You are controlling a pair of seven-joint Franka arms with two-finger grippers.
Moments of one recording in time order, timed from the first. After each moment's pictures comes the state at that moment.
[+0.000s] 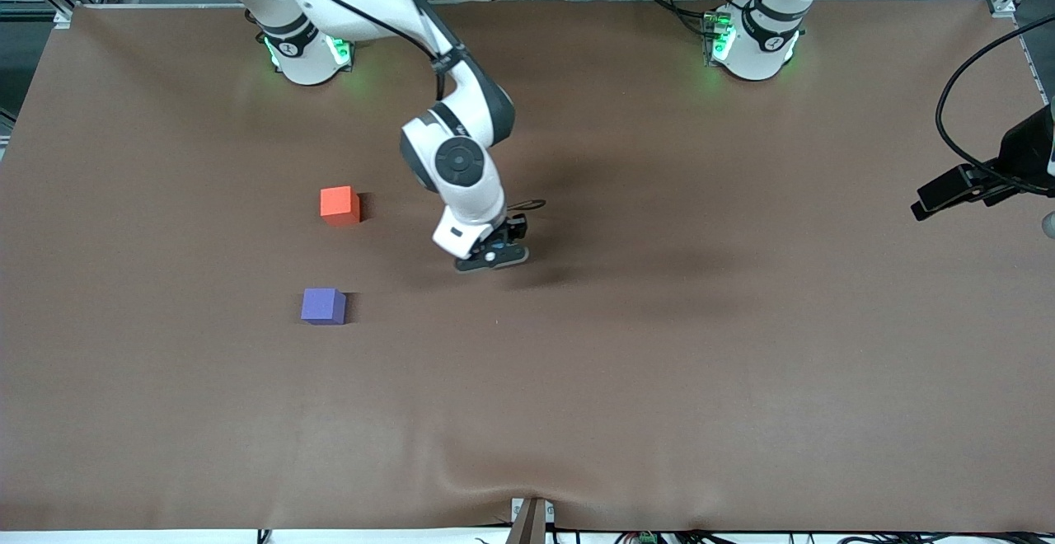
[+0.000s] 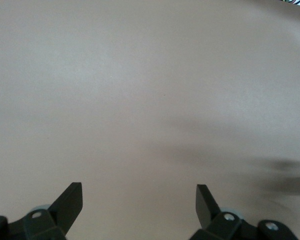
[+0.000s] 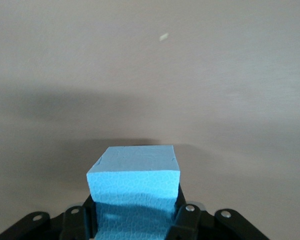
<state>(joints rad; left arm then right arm) 0.10 0.09 -0.13 -1.47 -0.01 1.61 -0.23 0.77 0.58 -0.10 -1.71 0.15 2.28 0.43</state>
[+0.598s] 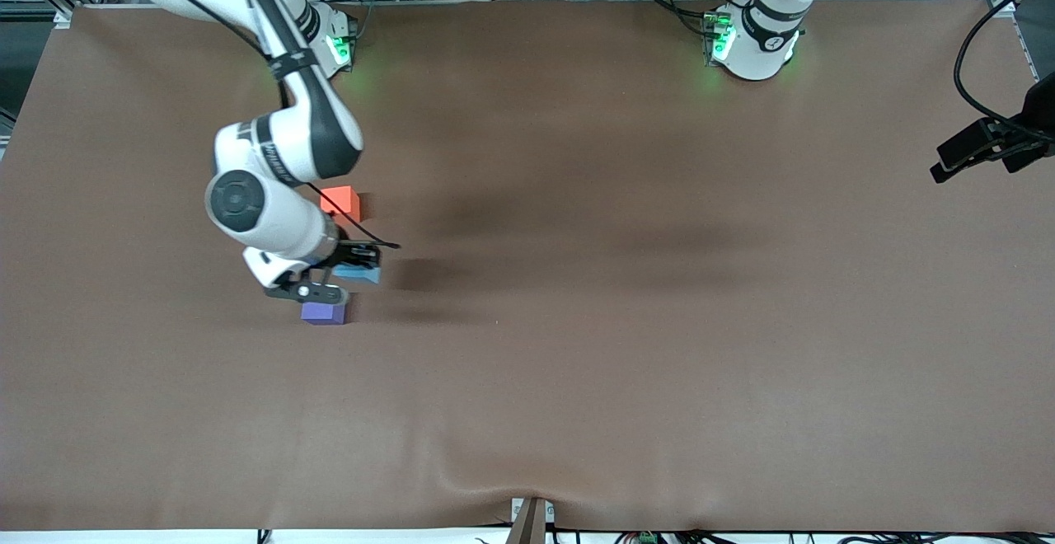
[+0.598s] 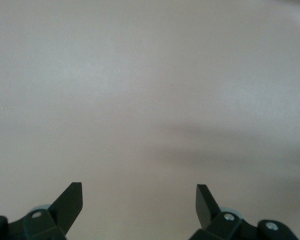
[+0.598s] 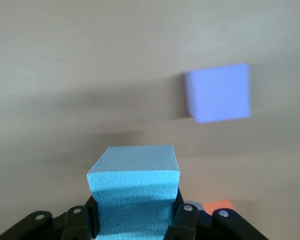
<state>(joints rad) -0.02 -0.03 0.03 -1.59 -0.02 1.61 -0.14 0.41 0.32 -0.11 -1.93 0.15 2.14 0.35</state>
